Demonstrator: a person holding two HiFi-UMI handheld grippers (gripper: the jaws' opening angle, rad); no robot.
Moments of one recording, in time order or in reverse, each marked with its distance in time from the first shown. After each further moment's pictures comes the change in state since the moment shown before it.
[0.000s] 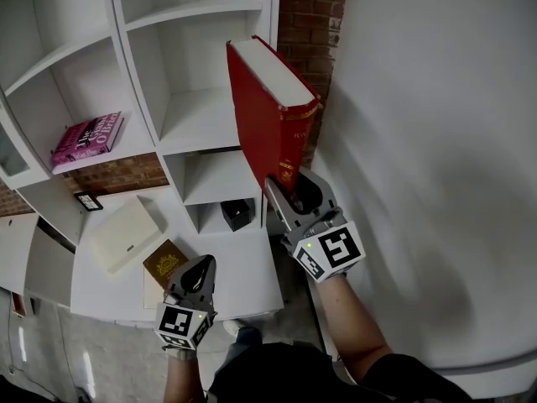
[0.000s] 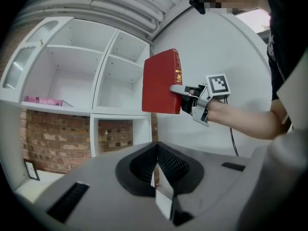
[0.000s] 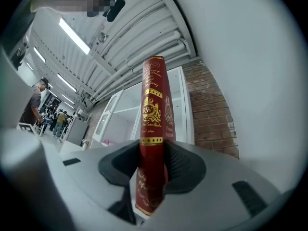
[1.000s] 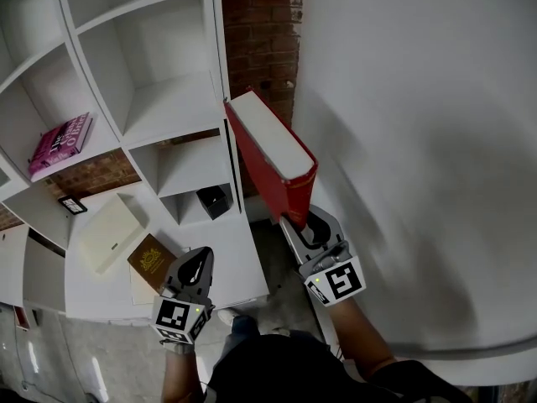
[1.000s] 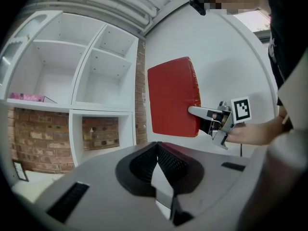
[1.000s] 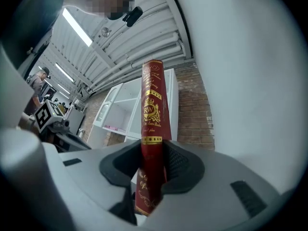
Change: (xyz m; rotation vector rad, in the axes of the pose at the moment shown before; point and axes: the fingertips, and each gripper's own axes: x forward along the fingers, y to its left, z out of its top) left arm 0.028 -0.062 -0.005 0.014 0.029 -0.095; right arm -0.141 -0.019 -0.063 -0.053 0.078 -0.089
